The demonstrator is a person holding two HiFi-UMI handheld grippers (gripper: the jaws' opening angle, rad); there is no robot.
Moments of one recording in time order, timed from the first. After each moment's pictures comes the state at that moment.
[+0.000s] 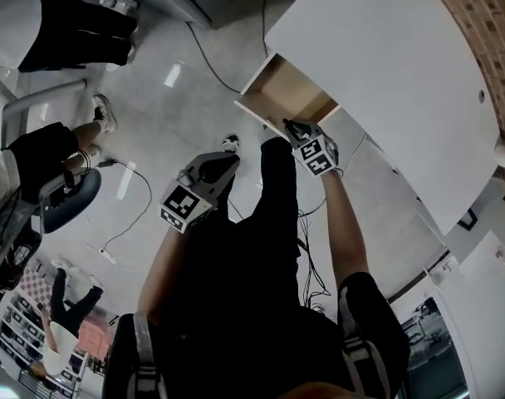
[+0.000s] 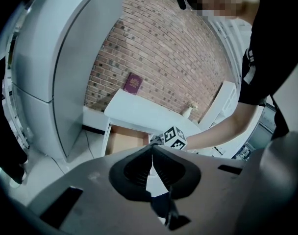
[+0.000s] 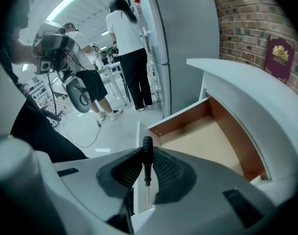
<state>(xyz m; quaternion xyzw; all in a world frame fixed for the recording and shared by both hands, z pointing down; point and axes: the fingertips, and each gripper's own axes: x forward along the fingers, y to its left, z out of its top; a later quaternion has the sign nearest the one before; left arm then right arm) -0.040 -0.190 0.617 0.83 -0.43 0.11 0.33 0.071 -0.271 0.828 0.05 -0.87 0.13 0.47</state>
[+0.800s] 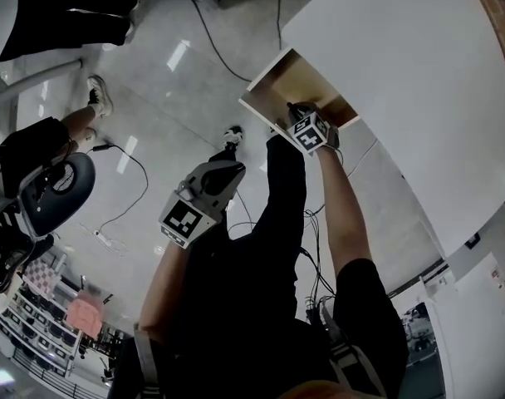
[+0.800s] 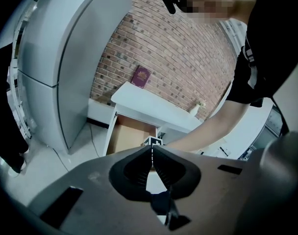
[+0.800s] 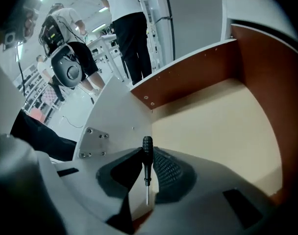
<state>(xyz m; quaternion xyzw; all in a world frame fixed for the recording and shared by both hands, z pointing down) -0.030 -0.202 0.676 0.81 -0.45 0.11 0.36 0.060 -0.296 0.994 0.01 -0.81 0.11 0.57</state>
